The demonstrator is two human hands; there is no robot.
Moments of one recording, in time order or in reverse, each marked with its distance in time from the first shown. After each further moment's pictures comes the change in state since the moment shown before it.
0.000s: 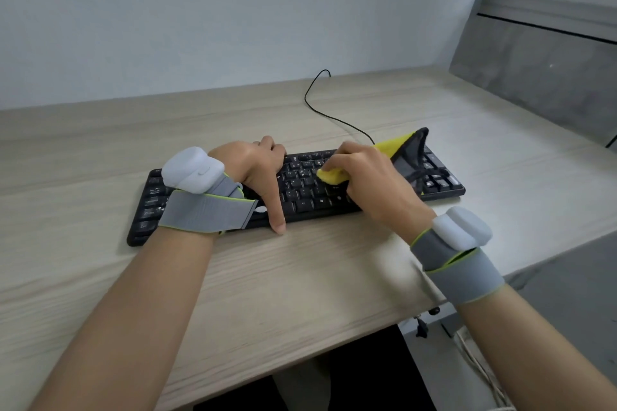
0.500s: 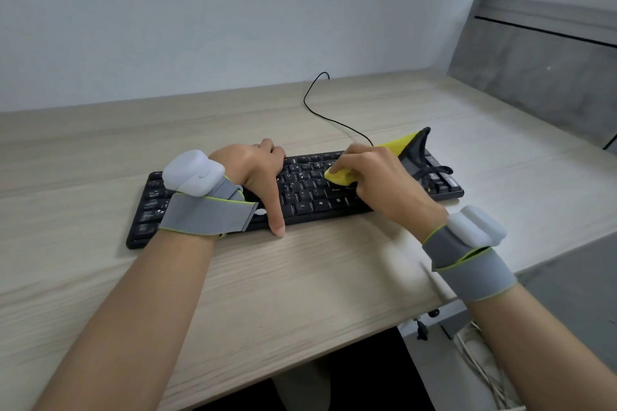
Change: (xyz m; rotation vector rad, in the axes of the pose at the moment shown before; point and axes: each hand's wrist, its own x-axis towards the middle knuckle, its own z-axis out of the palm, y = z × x) left_hand 0.003 0.000 0.001 -0.009 -0.005 0.000; right_hand 0.000 0.017 0.000 0.057 0.005 -0.018
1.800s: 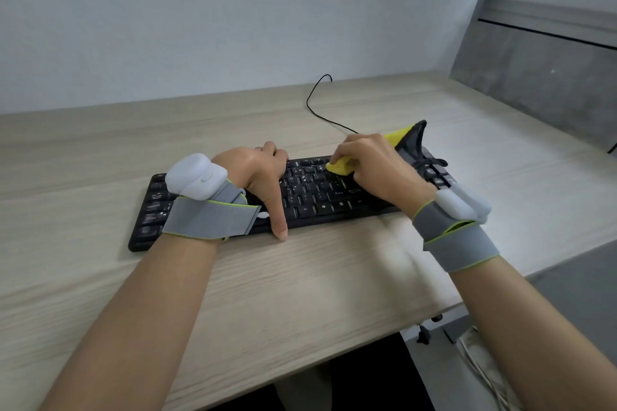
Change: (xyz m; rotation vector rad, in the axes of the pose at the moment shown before) left_hand 0.002 0.000 0.003 0.000 0.015 0.003; right_hand 0.030 0.007 -0.002 -0.060 -0.077 0.035
